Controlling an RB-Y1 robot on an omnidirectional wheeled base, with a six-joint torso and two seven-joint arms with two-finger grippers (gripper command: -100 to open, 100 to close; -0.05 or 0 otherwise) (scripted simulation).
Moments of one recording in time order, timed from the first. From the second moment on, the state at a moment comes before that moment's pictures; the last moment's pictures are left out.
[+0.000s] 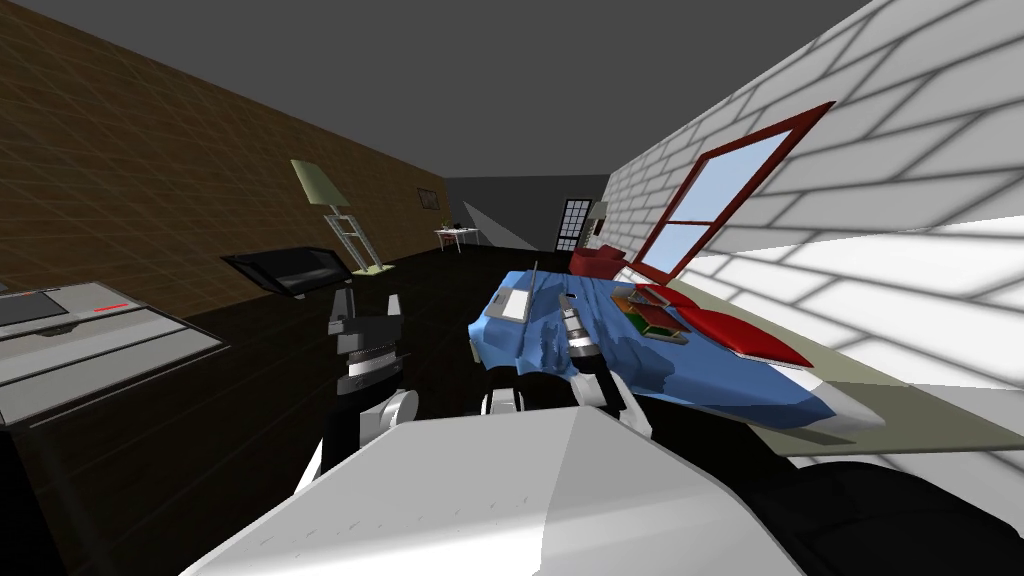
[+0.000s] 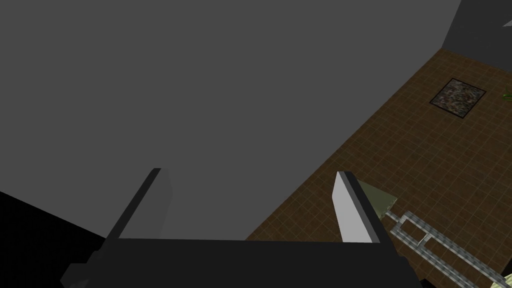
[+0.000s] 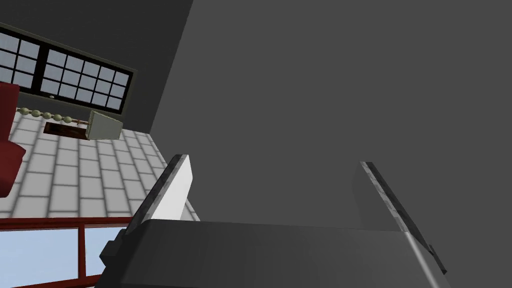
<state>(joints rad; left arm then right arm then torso) 0.50 -0.03 0.05 -2.31 0.11 -0.55 0.13 0.39 -0.20 0.08 -2.17 0.02 -0.28 0.38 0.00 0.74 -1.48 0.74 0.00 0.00</state>
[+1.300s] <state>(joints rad) 0.50 -0.03 0.05 -2.31 0.11 -0.55 0.13 0.26 -0.33 0.12 -2.08 0.11 -0.05 0.71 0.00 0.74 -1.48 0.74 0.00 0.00</state>
